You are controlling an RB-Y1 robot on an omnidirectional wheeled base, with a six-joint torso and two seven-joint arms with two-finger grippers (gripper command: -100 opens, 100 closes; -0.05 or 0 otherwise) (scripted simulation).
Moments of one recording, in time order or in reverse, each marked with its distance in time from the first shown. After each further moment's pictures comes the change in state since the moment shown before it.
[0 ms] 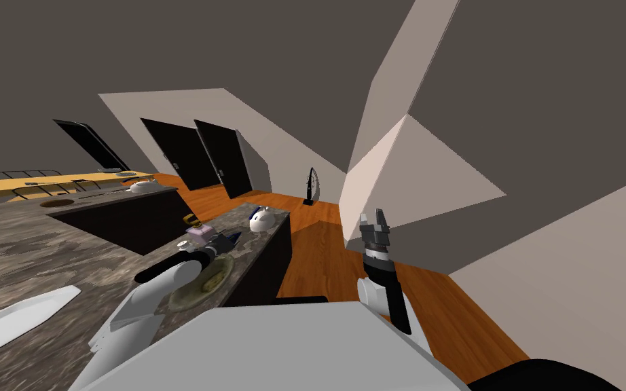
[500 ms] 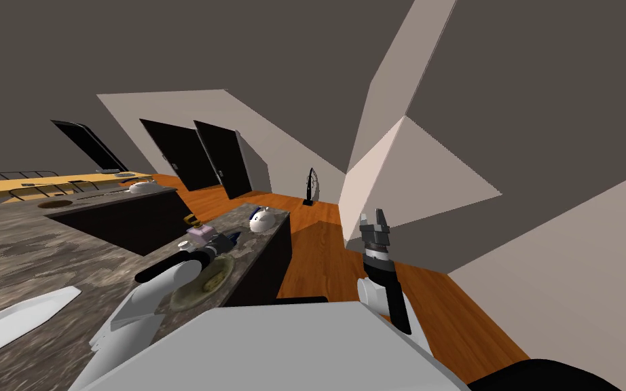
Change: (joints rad) left arm -0.003 0.001 0.000 0.000 0.001 0.000 -0.001; right arm 0.000 0.000 0.000 0.000 0.000 0.000 0.000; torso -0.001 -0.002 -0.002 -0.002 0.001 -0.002
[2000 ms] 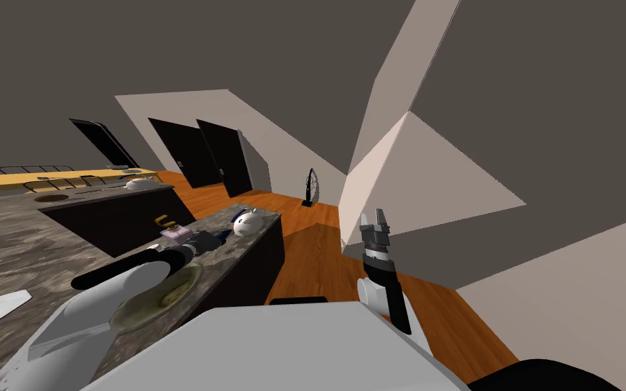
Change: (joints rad) left arm 0.048 0.083 0.125 -0.148 0.119 0.169 0.155; right arm 0.000 0.000 0.000 0.000 0.000 0.000 0.000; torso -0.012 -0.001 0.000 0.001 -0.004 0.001
